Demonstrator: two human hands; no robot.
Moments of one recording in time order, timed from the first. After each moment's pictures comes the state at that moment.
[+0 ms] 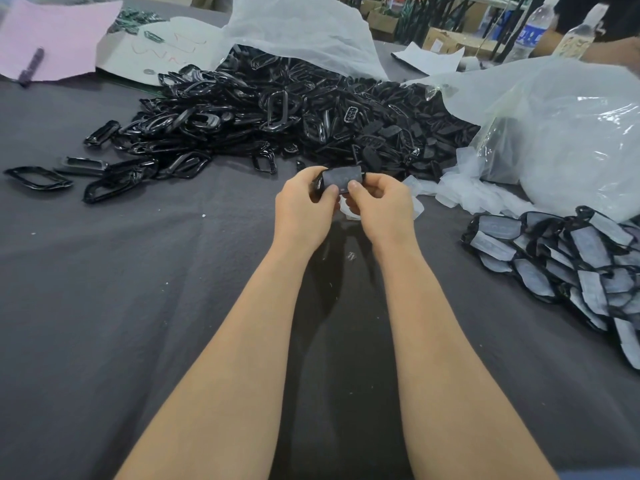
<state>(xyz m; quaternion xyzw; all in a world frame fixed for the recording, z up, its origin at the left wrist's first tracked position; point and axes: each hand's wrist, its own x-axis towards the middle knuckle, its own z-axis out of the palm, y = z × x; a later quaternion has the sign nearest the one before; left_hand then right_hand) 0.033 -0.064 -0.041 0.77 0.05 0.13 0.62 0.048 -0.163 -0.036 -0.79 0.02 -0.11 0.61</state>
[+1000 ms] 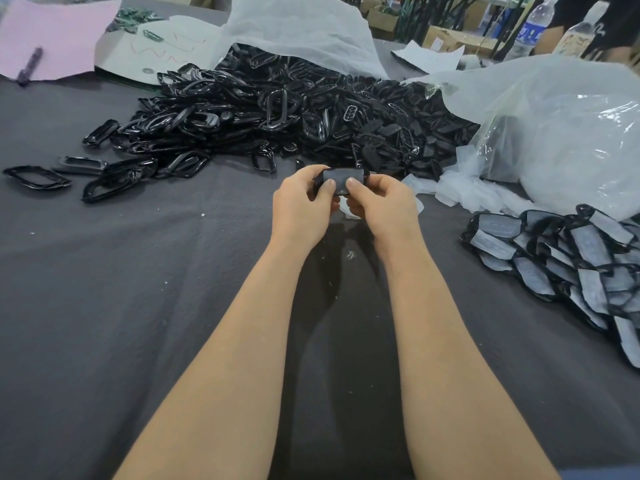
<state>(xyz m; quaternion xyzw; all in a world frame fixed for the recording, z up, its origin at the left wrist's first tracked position) 0.033 -0.062 -0.042 0.77 0.05 0.14 0.63 0.047 -0.170 -0.033 -0.75 0.02 -0.07 0.66</state>
